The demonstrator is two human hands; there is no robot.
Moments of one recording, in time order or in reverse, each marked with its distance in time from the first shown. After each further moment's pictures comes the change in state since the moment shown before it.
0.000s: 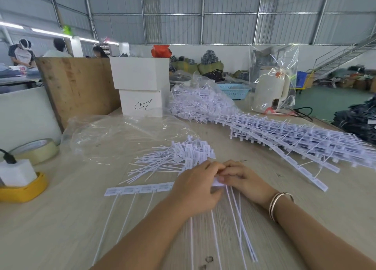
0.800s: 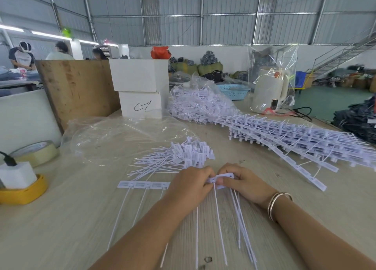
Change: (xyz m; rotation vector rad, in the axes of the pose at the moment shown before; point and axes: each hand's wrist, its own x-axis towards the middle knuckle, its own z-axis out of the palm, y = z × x) left_hand 0.003 -0.011 -0.001 -0.020 -0.039 -0.116; right_hand 0.000 0.006 -0.002 -0.044 -0.004 -0.009
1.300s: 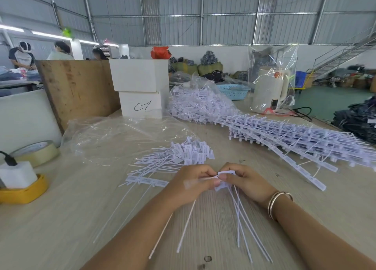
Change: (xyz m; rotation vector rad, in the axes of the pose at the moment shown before) left_hand 0.004 -0.010 0.000 -0.611 -0.108 -0.085; right_hand 0.000 0.003 -0.002 0.166 -0.024 -0.023
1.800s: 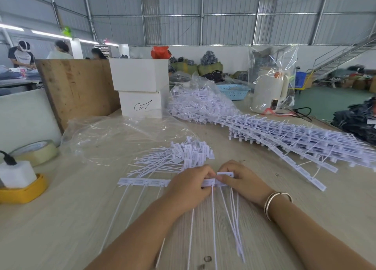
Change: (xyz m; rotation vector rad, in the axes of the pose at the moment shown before) left_hand -0.004 -0.002 0.007 0.468 0.065 0.062; right_hand 0.007 0.007 0.002 -0.285 0.065 0.021
